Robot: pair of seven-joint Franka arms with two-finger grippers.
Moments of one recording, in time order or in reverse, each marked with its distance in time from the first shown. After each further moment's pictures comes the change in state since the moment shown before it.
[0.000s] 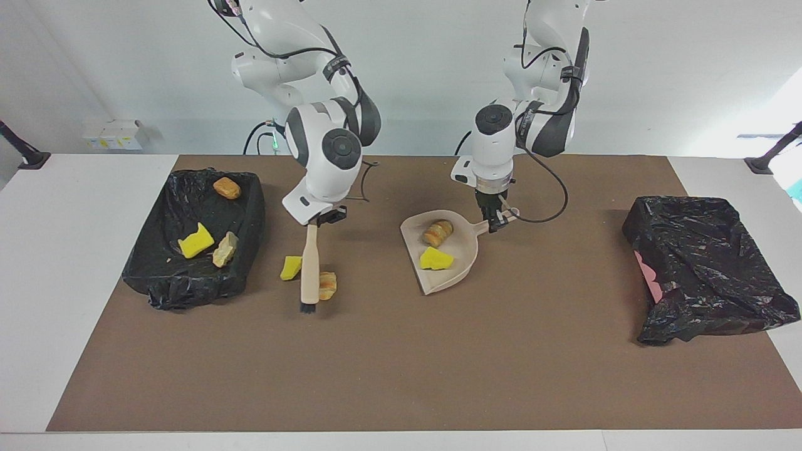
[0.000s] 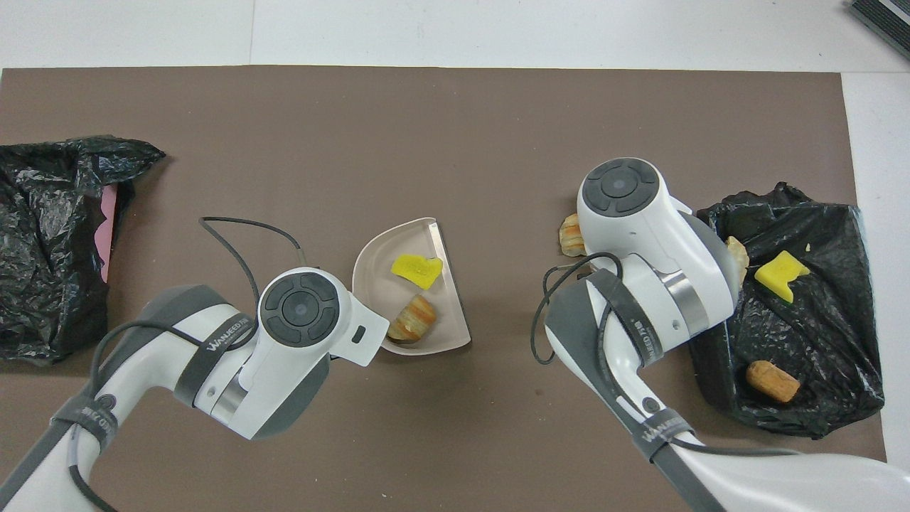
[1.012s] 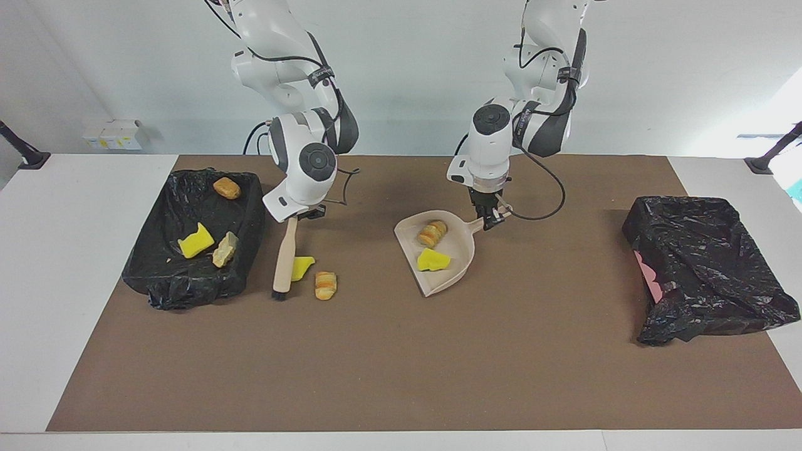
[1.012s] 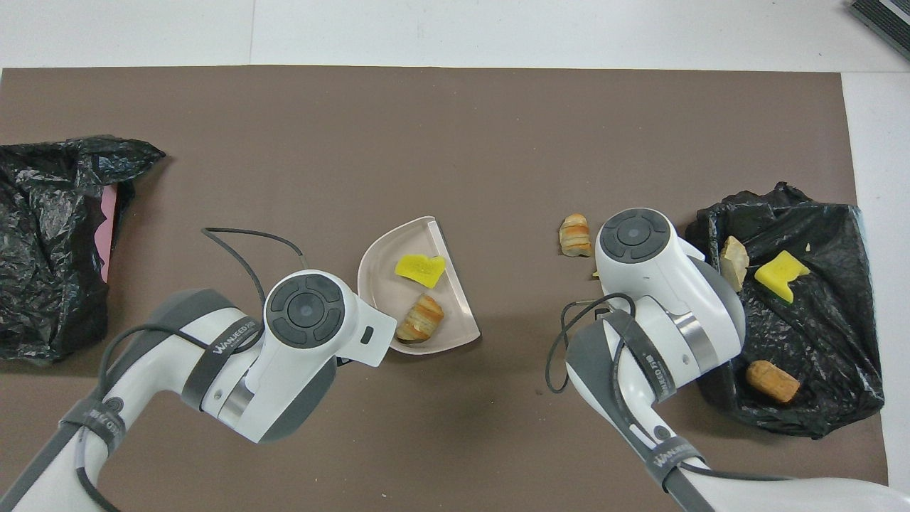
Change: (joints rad) left arm -0.014 0.000 -0.007 -0.001 -0.037 -0.018 -0.075; right arm -0.025 -0.082 0.022 -0.233 -0.005 0.117 0.011
